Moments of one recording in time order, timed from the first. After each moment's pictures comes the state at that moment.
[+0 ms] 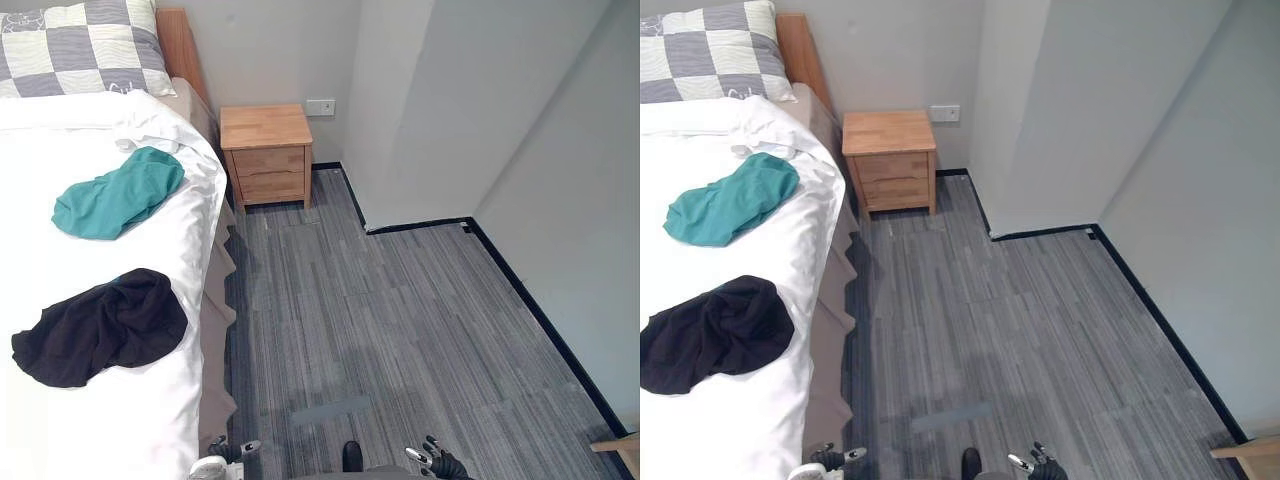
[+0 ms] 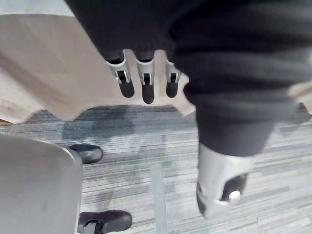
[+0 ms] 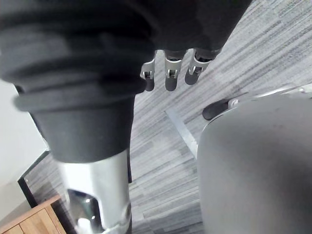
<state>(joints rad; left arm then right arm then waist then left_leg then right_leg) -0.01 0.14 0.01 1.17 -0.16 0.03 0.13 0.13 -0.12 -0.15 1.13 0.32 -0.15 0.25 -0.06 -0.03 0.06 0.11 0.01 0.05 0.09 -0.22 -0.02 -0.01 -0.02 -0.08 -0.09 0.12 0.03</state>
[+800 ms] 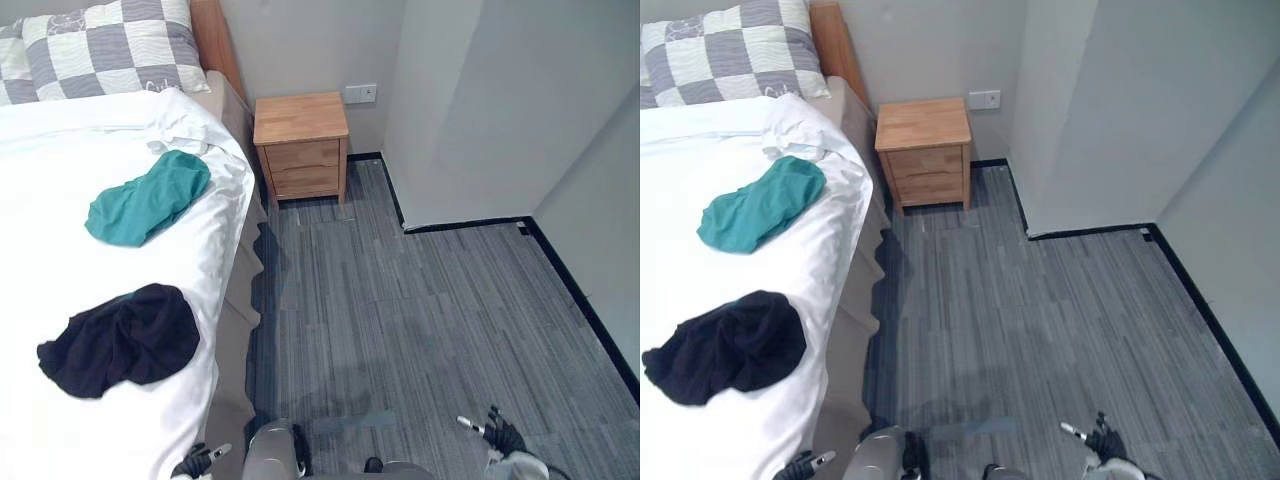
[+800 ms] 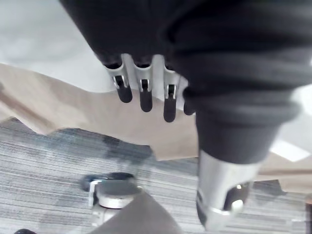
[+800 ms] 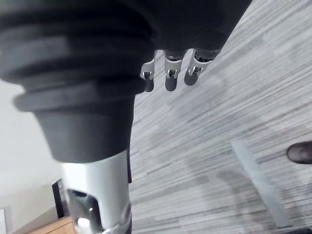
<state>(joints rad) 0.17 0.16 0.21 1.03 -0.22 -0.03 0.01 0.04 -0.28 -0.31 1.03 0.24 -0.18 0.14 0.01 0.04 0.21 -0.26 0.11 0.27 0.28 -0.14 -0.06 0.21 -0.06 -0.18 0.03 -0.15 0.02</state>
